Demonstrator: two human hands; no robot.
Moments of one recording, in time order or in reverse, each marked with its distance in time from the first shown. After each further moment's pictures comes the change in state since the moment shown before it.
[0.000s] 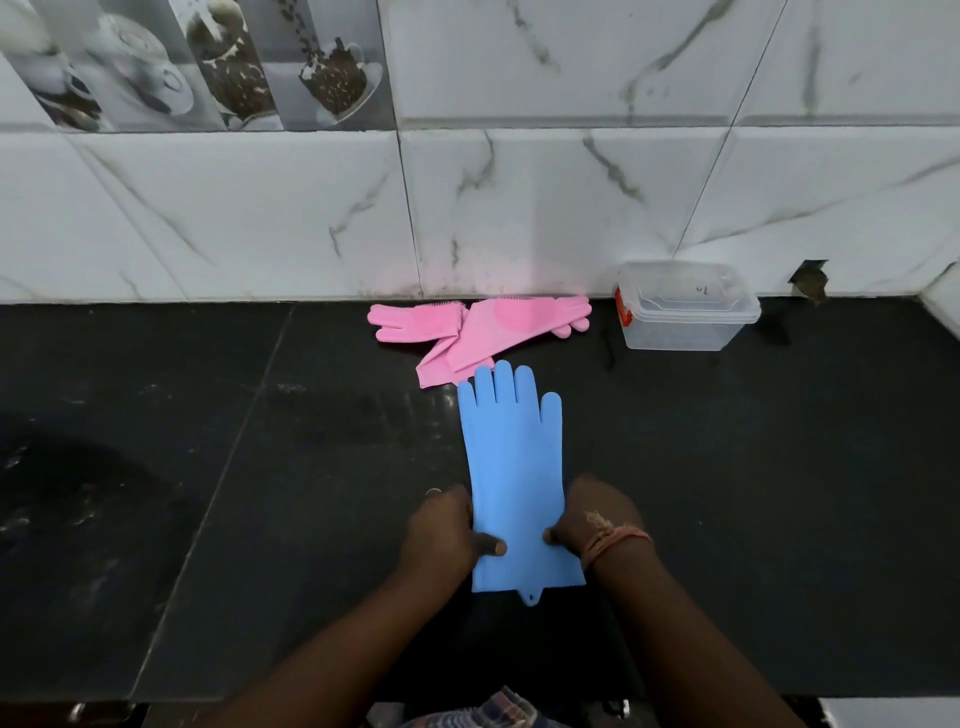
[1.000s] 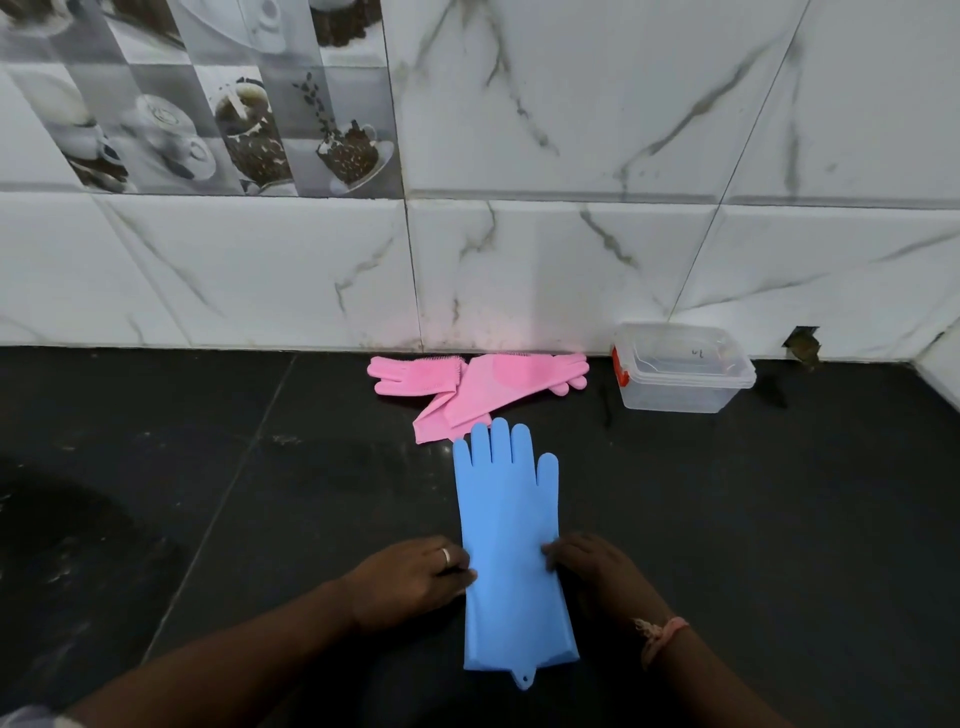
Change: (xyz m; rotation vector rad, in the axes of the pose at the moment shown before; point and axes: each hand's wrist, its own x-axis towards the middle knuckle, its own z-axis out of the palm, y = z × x) left_hand 0.051 -0.054 -0.030 0.465 0.003 0.901; right_hand 0.033 0.059 0.009 0.119 0.199 -0.795
